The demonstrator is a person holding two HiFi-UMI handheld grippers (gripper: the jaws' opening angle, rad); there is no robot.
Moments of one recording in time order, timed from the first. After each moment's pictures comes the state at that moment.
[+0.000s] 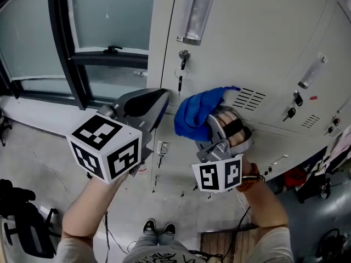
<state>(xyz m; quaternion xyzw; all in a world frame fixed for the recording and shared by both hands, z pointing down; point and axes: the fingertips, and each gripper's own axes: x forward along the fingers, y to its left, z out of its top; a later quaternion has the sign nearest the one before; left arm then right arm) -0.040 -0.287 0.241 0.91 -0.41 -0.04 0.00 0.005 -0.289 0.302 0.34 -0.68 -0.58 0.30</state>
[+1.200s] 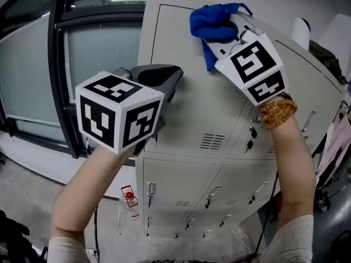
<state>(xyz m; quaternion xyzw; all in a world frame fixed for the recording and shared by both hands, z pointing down) 0.009 -0.261 0.027 0.91 -0.38 -0.06 -0.17 0.021 -0.288 -0.070 0.39 -0.68 -0.59 0.19</state>
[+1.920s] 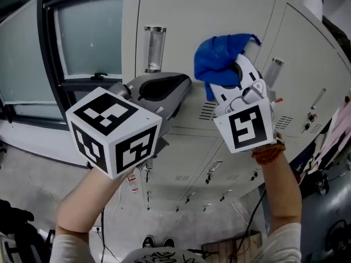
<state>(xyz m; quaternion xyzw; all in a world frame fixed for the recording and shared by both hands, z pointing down) 0.051 -0.246 0.114 0.94 -0.32 -0.06 -0.10 0.070 -0.283 0.087 0.41 -0.69 -0.56 0.21</state>
